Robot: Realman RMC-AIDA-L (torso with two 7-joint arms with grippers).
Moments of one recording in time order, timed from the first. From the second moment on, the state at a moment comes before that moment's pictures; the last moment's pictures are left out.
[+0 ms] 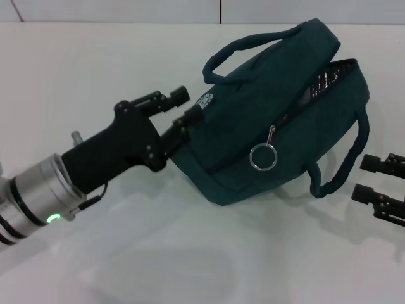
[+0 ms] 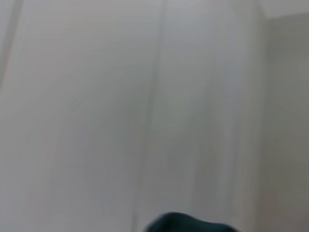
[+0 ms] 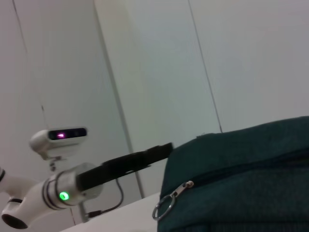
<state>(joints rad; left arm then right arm) -0.43 -2.09 1.15 0.19 1.08 1.66 -0.72 0.23 1.98 -0.97 -0.57 -1.50 -1.72 1.11</state>
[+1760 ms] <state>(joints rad) -0.57 -2.11 1.21 0.14 1.14 1.59 -0.72 0.34 2.01 -0.98 -0.53 -1.48 -1.57 1.11</state>
